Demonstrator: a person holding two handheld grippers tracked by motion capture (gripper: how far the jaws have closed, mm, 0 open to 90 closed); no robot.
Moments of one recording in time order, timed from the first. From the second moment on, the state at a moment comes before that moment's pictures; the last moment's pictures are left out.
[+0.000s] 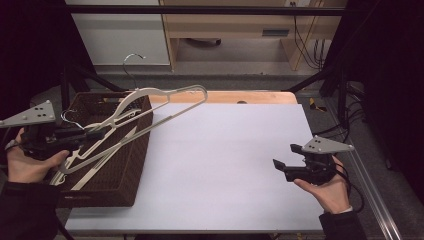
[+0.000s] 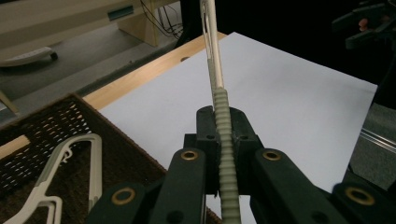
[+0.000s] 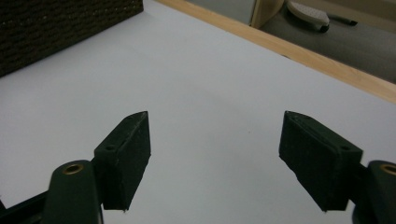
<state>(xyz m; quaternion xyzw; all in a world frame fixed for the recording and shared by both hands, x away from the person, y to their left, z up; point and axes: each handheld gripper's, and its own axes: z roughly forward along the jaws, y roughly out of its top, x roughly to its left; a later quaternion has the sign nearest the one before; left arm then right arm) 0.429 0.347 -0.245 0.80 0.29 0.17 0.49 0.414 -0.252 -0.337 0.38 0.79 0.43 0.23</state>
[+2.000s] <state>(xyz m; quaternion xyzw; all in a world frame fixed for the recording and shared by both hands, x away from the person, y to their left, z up) 0.430 0.497 -0.332 0.74 0.43 0.18 0.48 0.420 -0.250 -0.358 0.38 0.78 0.44 0.22</state>
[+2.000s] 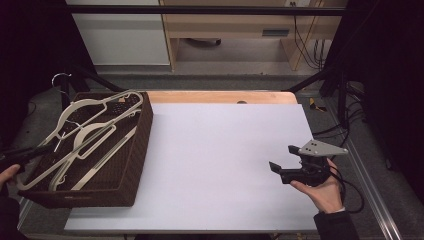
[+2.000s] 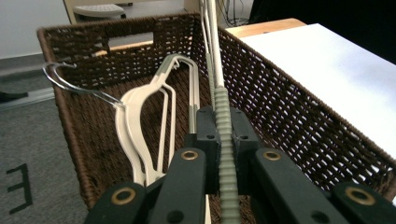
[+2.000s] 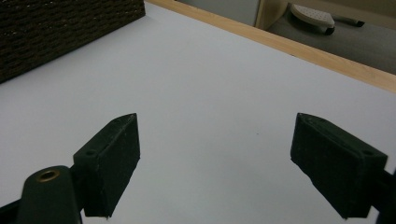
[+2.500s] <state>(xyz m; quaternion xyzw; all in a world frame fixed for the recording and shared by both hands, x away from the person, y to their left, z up) 0.447 0.481 -0.365 0.76 0.45 0.14 0.45 0.420 -0.250 -0.360 0.38 0.78 0.44 0.22</state>
